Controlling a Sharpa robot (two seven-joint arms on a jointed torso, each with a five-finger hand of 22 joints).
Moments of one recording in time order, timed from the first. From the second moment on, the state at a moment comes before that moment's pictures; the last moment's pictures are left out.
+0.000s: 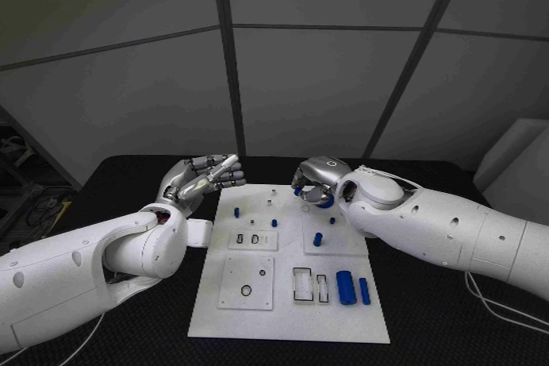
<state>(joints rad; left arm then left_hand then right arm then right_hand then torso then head) 1.11 -0.93 0.07 1.67 0.03 -0.48 0.49 1.43 -0.02 -0.07 0.13 0.04 0.85 0.22 0.12 0.07 0.92 0.20 0.17 0.06 0.94 0.15 0.24 0.09 0.20 0.85 0.26 0.31 0.14 1.23 -0.52 0.02 1.23 -1.70 -0.29 -0.14 1.34 -0.02 0.46 -0.22 0.25 1.09 0.16 0.08 0.08 1.20 0.10 0.06 0.08 1.47 0.02 1.30 1.06 0.14 1.13 0.11 1.32 0.97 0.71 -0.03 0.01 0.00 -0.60</state>
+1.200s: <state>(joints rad) 1.11 -0.93 0.07 1.68 0.03 -0.48 0.49 1.43 -0.02 -0.07 0.13 0.04 0.85 0.22 0.12 0.07 0.92 0.20 0.16 0.06 0.94 0.15 0.24 0.09 0.20 0.85 0.26 0.31 0.14 1.23 -0.33 0.01 1.03 -1.68 -0.34 -0.13 1.34 -0.02 0.47 -0.22 0.25 1.09 0.16 0.08 0.08 1.20 0.10 0.06 0.08 1.47 0.02 1.30 1.06 0.14 1.13 0.11 1.32 0.98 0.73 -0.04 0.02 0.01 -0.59</state>
